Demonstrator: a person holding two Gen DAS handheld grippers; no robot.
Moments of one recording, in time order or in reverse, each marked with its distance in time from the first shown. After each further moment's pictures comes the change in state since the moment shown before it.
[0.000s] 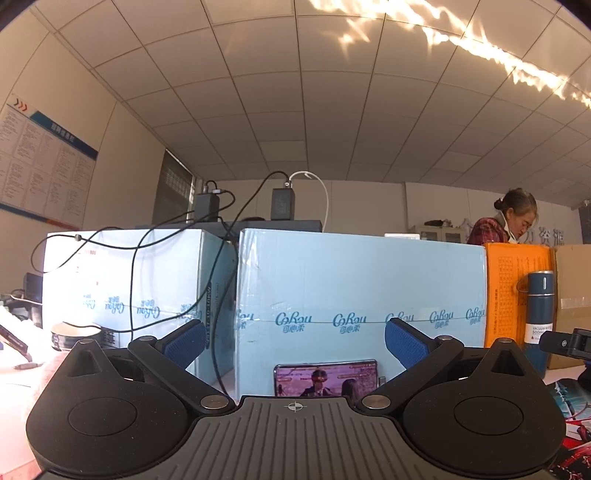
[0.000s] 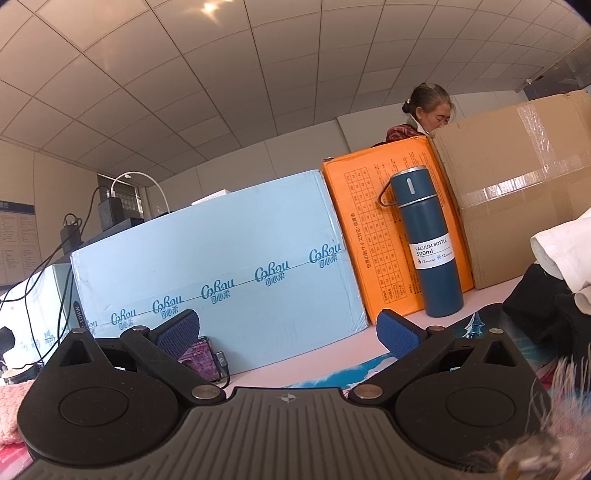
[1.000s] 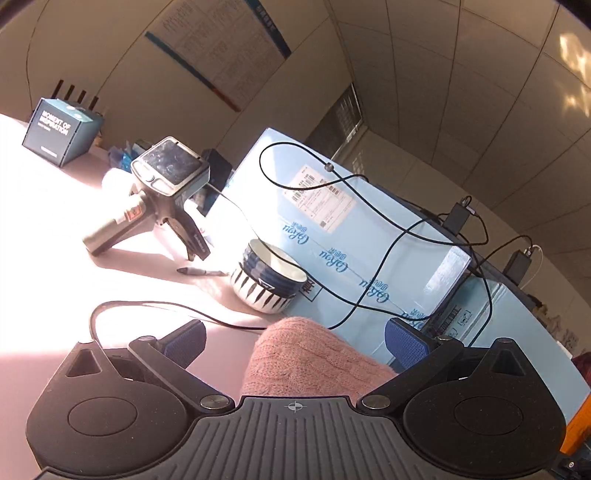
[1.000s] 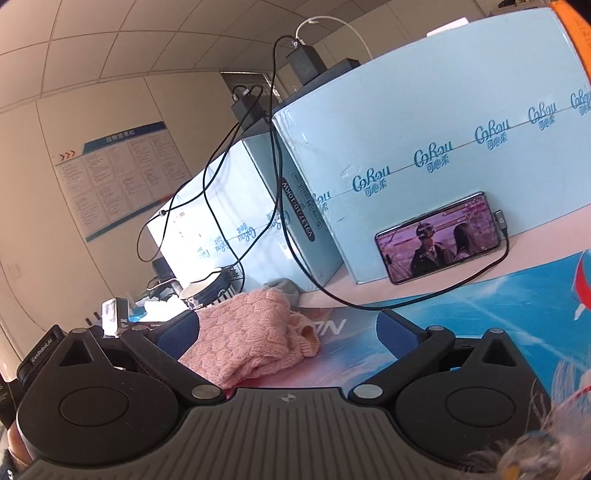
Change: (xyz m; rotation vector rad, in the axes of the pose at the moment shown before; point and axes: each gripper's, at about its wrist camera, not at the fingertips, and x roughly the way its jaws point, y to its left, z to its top) left arm -0.019 0.267 -0.009 -0.633 0.224 0.285; right arm 0.065 0.201 -0.042 0.130 0.501 0.519
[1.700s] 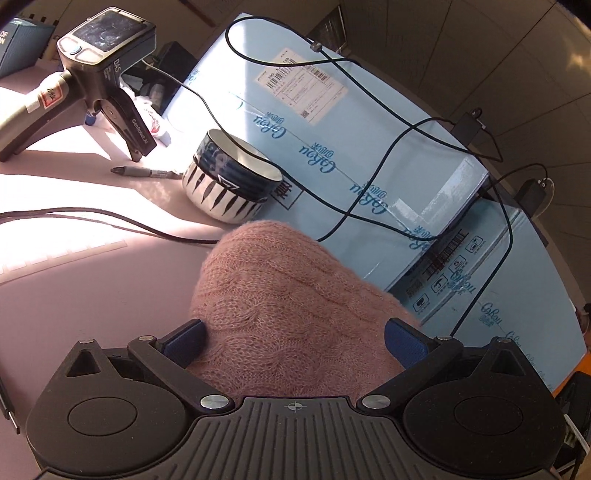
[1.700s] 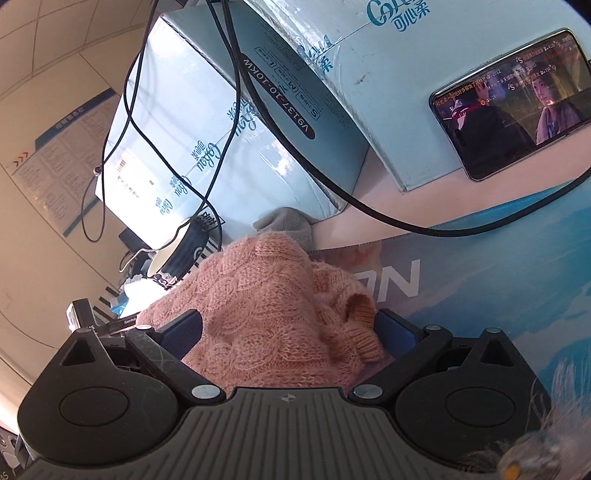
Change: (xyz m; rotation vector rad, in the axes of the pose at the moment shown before) left arm 0.091 -0.004 -0.036 0.009 0.253 -0.072; right arm 0.167 -0.001 -0.021 0.230 0.224 -0.029
